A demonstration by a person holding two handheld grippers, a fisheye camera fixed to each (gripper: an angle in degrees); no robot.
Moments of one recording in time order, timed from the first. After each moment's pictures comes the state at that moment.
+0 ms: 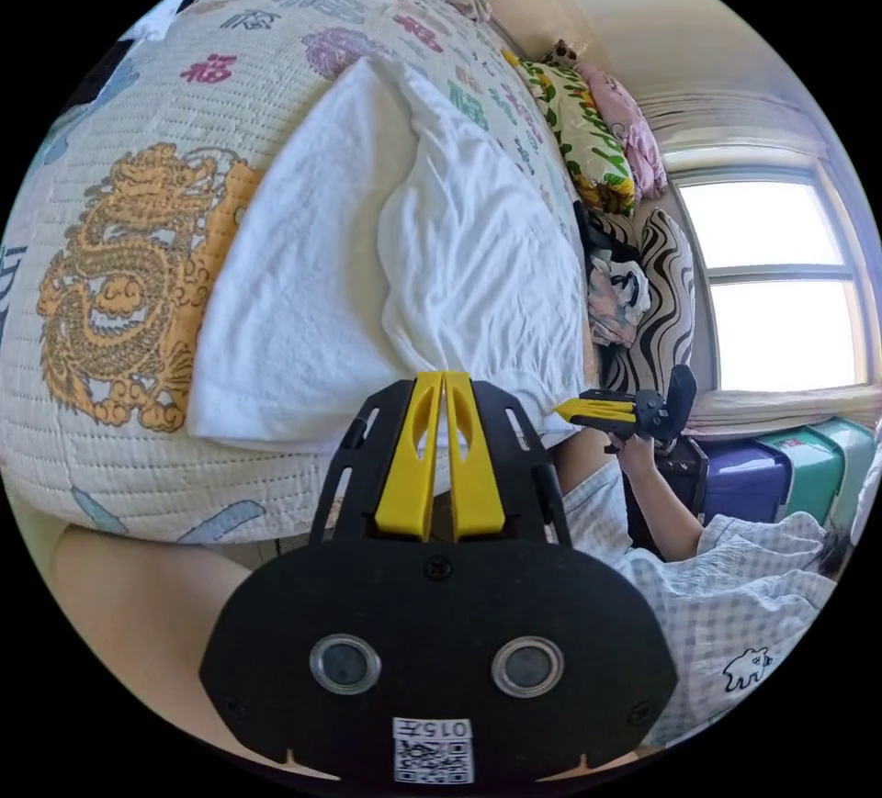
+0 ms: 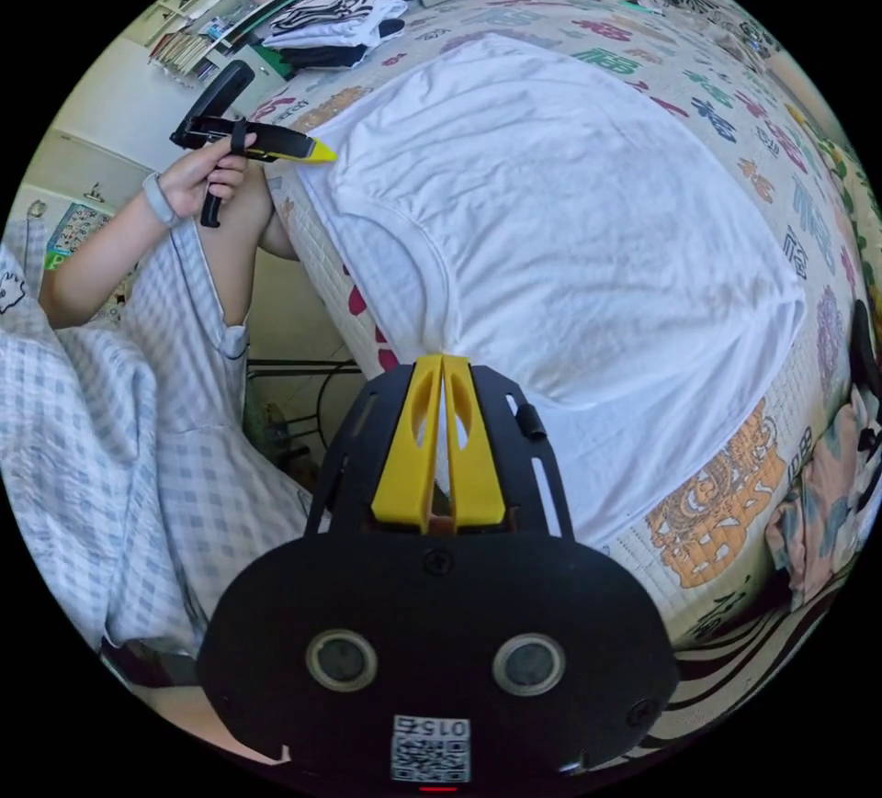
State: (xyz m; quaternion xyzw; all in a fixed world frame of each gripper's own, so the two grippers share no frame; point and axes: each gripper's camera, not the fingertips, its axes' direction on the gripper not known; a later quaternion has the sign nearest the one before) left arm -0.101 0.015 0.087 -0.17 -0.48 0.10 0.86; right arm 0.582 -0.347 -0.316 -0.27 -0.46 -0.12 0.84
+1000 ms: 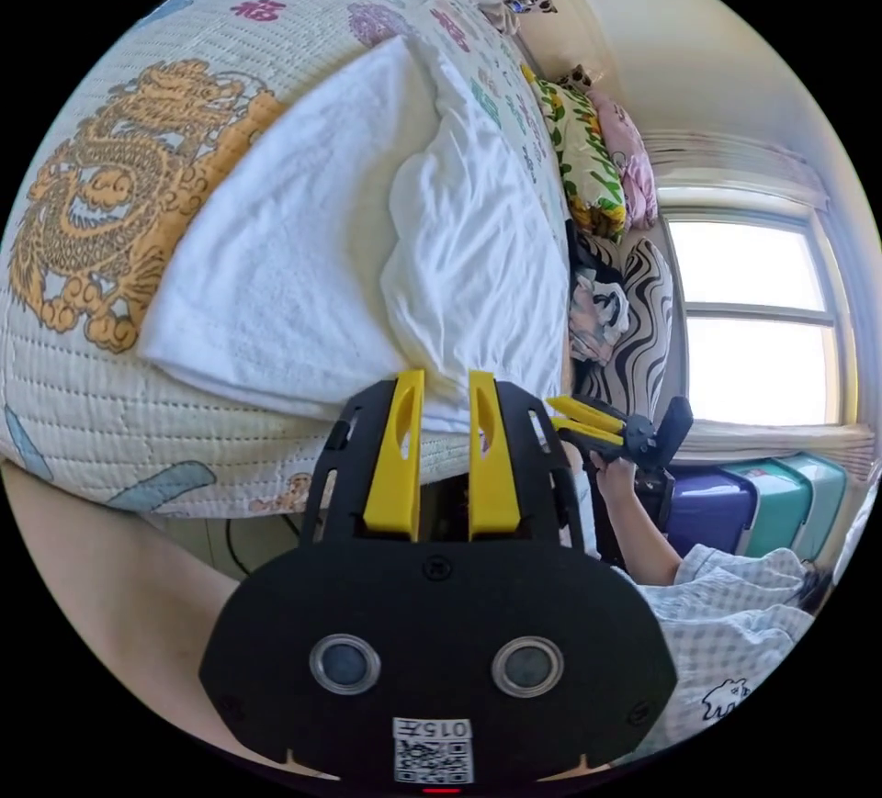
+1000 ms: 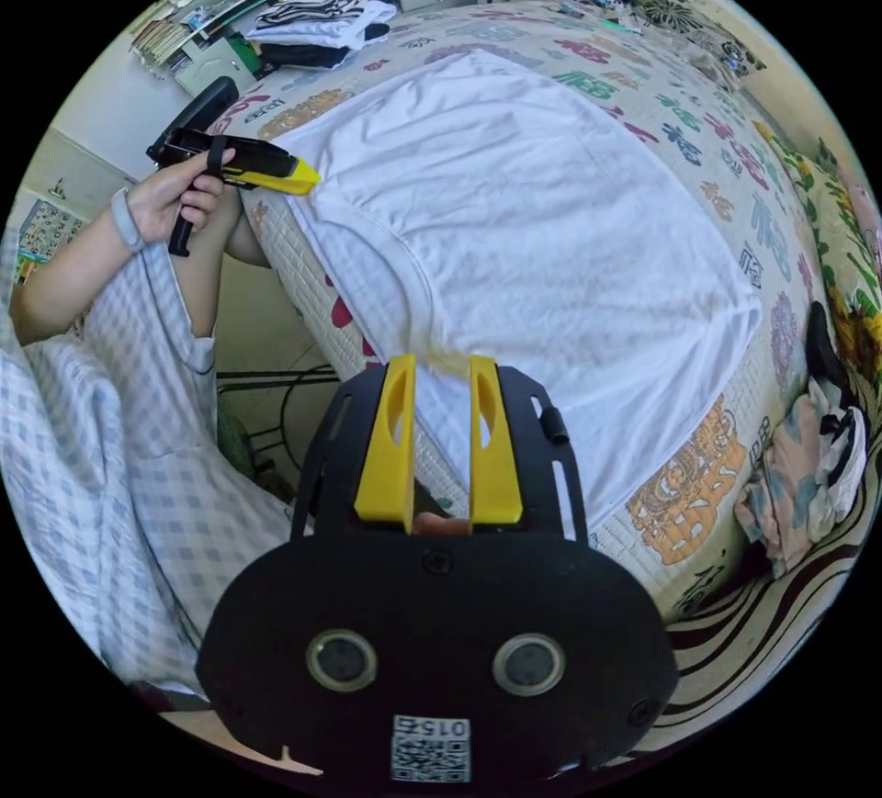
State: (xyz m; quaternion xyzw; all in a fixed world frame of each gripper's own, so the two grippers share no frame) left arm -0.129 0.049 0.050 -0.14 -0.43 0.05 0.89; right arm 0.444 -0.354 -0.295 -0.24 -0.39 -0.12 0.88
